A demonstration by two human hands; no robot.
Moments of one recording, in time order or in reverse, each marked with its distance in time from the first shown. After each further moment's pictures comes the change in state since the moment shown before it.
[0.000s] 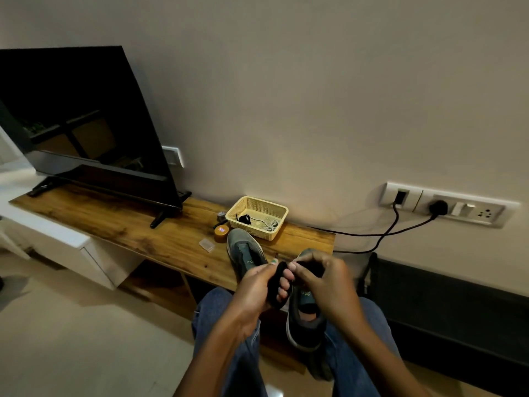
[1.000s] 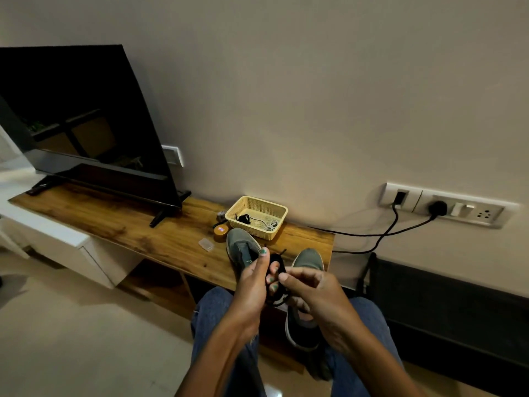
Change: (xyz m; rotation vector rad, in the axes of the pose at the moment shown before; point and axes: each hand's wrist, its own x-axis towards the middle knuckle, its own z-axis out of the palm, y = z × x) left_hand 0.006 -0.011 0.001 -0.036 0.141 0.156; right_hand -0.020 -0.022 0.004 0.565 -0.189 0.364
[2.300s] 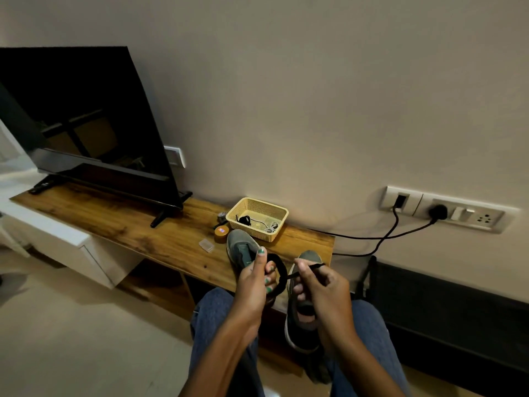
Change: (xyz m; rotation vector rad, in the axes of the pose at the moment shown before) left_hand 0.007 -0.005 0.002 -0.017 0.069 0.053; right_hand 0.010 0.018 -0.002 -0.043 0.275 -0.220
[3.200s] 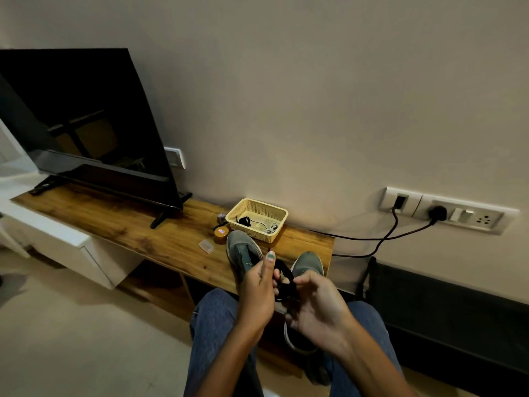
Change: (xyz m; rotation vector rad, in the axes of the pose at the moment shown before) left_hand 0.001 -0.014 0.003 0.306 0.035 0.204; right_hand -0.002 -0.017 -0.001 0.361 -0.325 0.634
